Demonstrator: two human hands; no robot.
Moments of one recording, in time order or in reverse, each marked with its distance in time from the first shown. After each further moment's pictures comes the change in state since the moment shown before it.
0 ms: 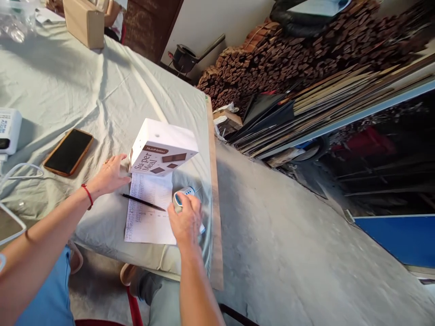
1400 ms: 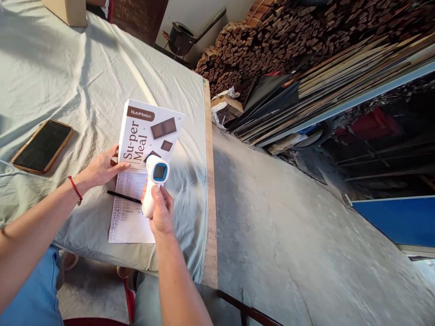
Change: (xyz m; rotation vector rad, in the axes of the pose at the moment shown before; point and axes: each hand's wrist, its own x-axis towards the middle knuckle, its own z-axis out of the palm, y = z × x) left_hand 0.024 0.015 0.011 -0.418 -0.103 0.179; right_hand 0.021 -0.054 0.001 1.471 -0.406 0.737
